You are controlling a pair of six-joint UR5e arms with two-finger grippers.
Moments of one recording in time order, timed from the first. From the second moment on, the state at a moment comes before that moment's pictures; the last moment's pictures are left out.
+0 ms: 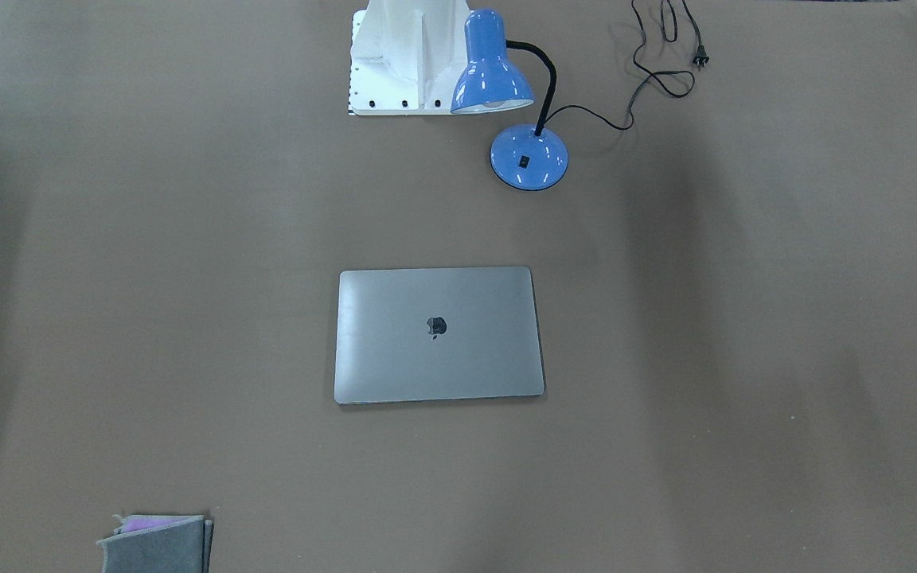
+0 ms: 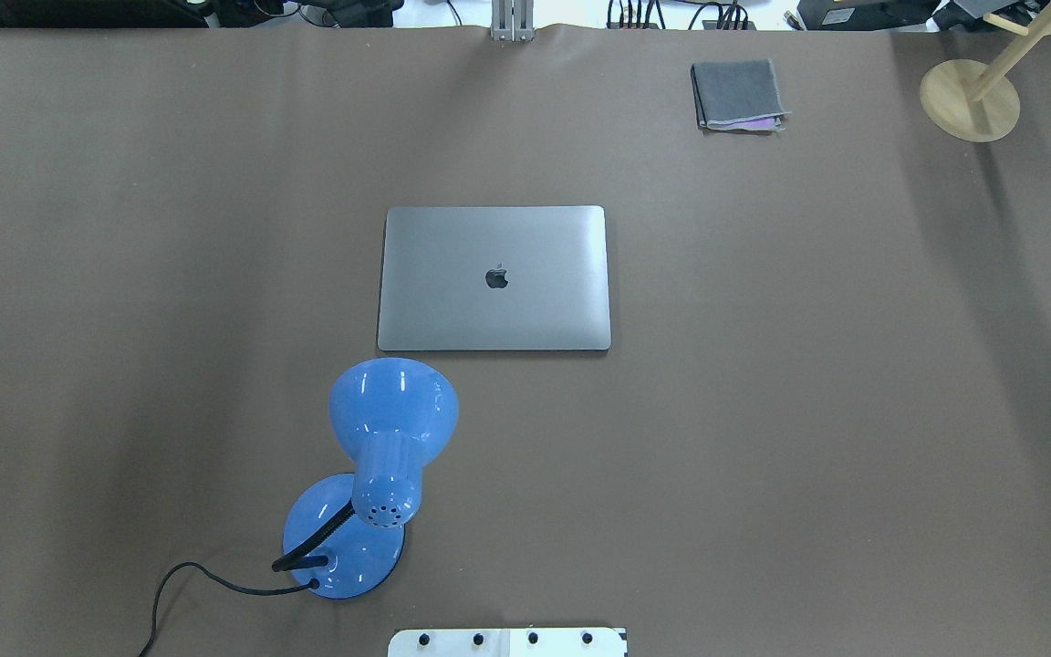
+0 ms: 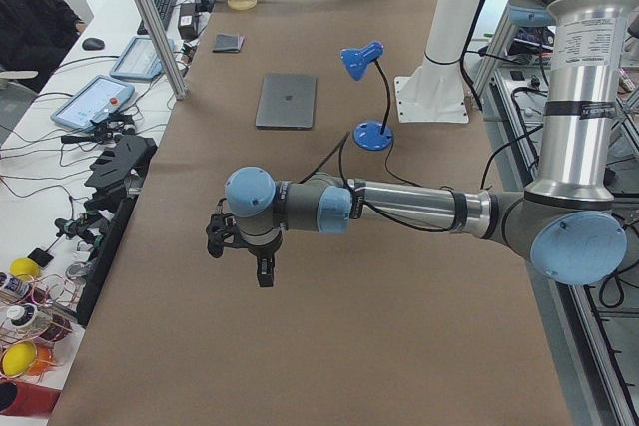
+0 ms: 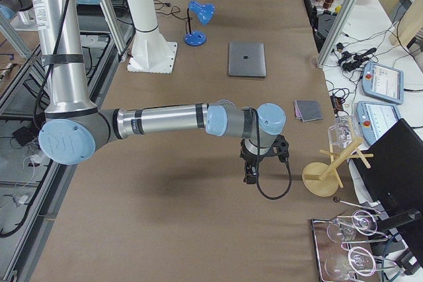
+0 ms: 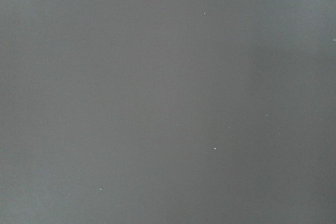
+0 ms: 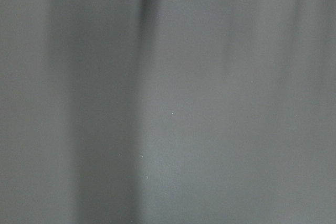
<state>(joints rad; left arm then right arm) -1.57 -1.59 -1.65 -1.54 -2.42 -0.14 1.52 -1.48 1.61 -1.79 2.33 -0.16</state>
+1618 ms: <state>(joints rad) -1.58 -1.59 -1.64 -1.54 -2.38 -0.14 1.53 -1.47 1.61 -1.79 2.34 -0.15</state>
